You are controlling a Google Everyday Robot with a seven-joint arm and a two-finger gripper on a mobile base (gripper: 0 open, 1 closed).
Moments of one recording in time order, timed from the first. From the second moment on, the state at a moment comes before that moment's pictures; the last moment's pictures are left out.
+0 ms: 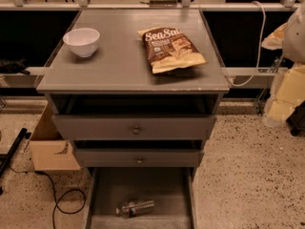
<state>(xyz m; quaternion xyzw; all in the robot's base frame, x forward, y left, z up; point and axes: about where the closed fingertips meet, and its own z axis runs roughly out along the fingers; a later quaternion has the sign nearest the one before) 0.438 -0.216 0.978 -0.60 0.78 -0.04 0.16</state>
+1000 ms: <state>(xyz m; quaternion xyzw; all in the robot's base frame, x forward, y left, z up) 0.470 -0.232 0.937 -0.60 0.78 0.04 0.17</state>
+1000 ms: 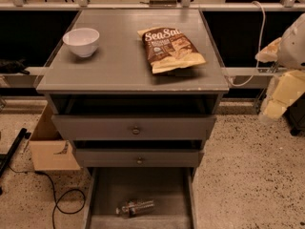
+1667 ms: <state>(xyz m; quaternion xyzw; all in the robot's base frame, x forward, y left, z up) 0.452 -0.240 0.898 -0.58 0.74 0.26 0.22</state>
